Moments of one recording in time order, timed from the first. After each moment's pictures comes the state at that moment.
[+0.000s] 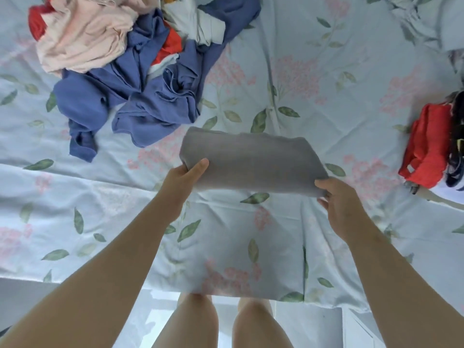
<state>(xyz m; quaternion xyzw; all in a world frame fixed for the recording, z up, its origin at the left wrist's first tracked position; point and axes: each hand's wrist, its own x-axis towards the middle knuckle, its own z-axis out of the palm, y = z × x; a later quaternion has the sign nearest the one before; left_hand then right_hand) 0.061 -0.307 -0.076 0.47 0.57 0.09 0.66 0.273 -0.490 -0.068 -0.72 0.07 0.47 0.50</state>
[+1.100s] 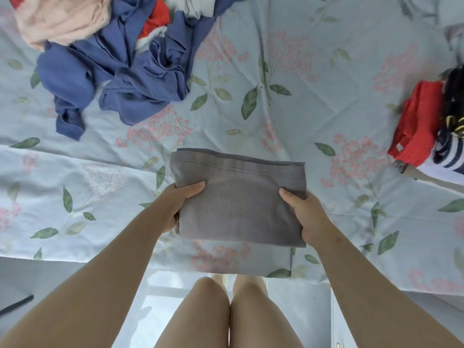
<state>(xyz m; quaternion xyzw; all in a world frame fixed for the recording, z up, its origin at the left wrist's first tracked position) 0.031 -0.362 -0.097 0.34 0.64 -0.03 0.69 0.226 -0.532 -0.107 -0.73 0.10 0.52 0.43</state>
